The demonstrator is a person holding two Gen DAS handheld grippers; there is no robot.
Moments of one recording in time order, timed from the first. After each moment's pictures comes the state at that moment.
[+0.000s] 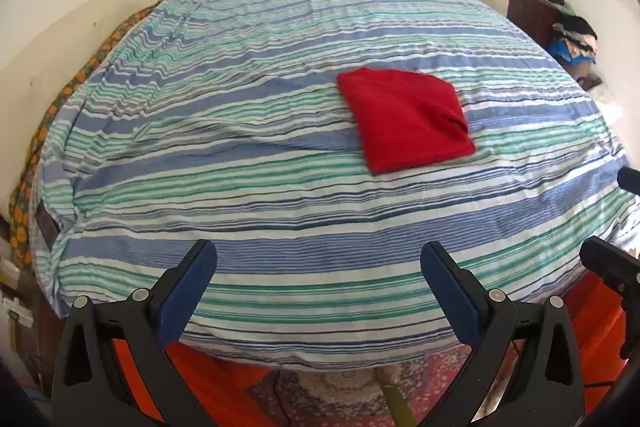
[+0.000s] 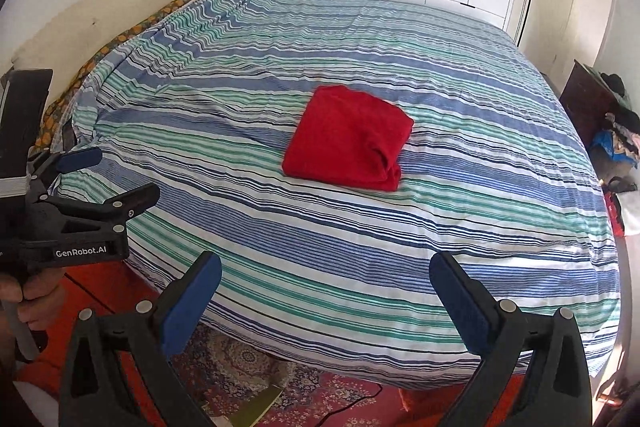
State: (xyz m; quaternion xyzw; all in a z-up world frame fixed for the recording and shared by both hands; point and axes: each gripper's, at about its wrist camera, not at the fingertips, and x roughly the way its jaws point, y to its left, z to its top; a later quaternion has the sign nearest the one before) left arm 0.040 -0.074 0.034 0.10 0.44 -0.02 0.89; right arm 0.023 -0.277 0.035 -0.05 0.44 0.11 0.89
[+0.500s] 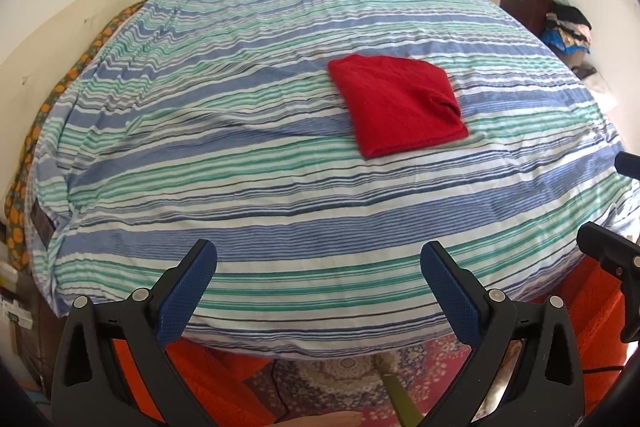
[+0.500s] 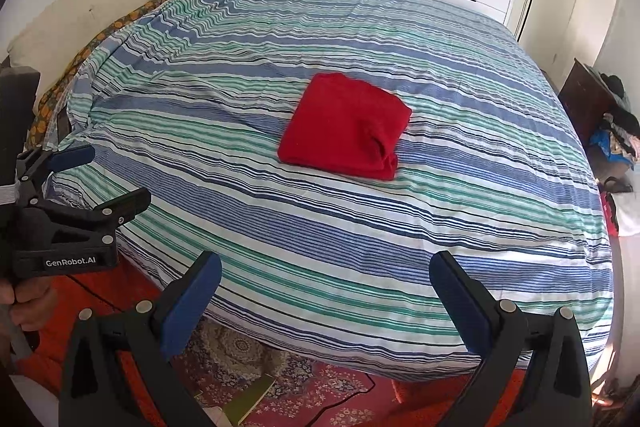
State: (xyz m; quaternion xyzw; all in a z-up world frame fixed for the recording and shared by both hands) left arm 0.033 -0.074 0.028 0.10 0.45 -0.04 0.88; right arm 0.022 -0.273 0.032 -0.07 0.46 0.11 0.88
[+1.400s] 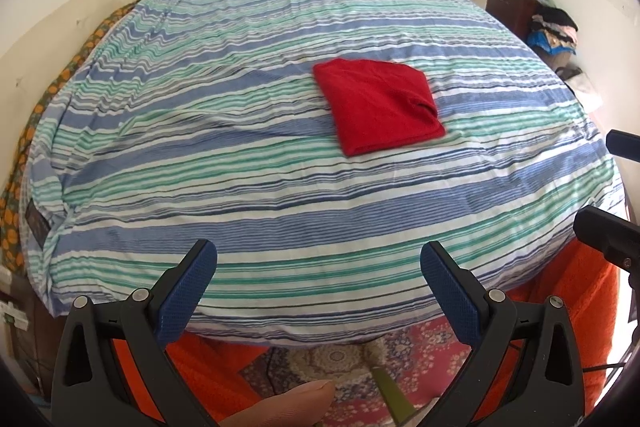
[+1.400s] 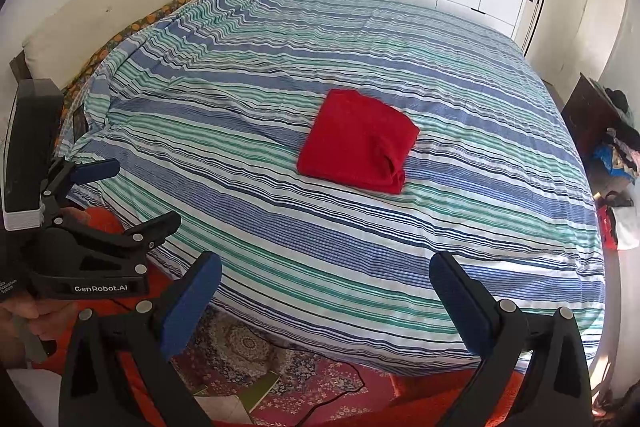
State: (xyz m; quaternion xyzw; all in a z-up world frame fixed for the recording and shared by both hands) left arm 0.015 -0.076 0.046 0.10 0.46 -0.06 0.88; right arm 0.003 -0.259 0.072 -0.07 0.45 0.12 0.88
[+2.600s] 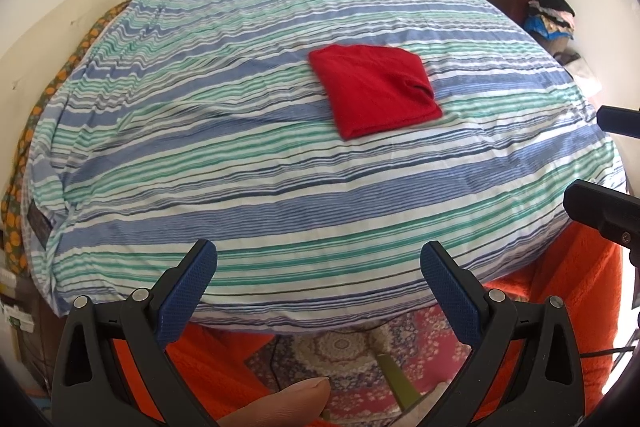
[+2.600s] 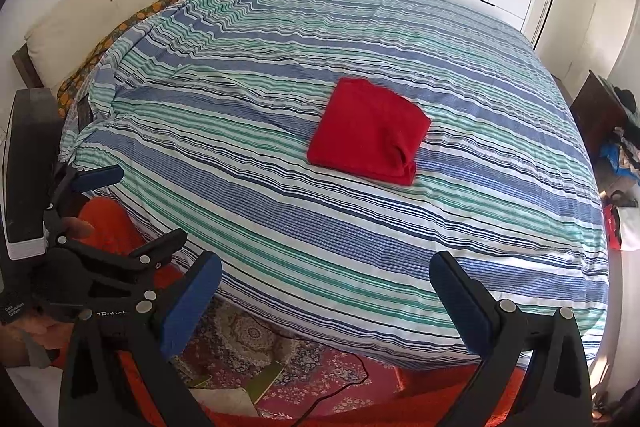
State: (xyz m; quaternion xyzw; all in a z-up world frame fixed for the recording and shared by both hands) left arm 0.005 -0.075 0.041 0.11 0.47 -0.07 0.87; right arm 0.006 -0.250 0.069 -0.08 0.47 0.13 0.87
